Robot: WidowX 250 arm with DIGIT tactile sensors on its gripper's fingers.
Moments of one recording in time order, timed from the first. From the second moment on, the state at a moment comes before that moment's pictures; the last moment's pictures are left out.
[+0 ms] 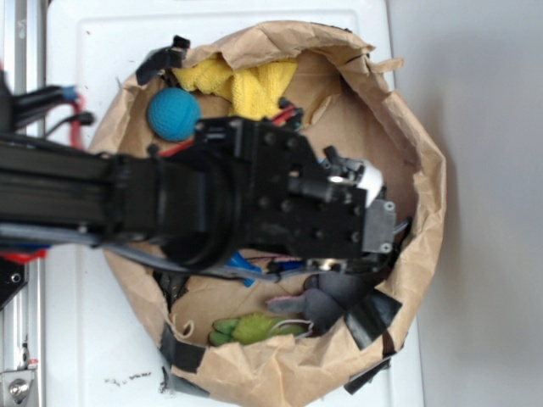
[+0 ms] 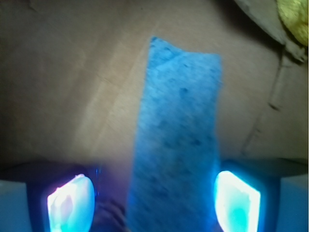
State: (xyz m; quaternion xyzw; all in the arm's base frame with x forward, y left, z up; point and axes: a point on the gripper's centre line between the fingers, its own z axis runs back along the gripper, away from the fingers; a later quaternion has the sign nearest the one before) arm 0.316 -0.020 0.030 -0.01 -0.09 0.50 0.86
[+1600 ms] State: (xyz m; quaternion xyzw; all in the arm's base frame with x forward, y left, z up) arm 0.247 0.051 0.152 -0.02 -0.03 0.18 0.98
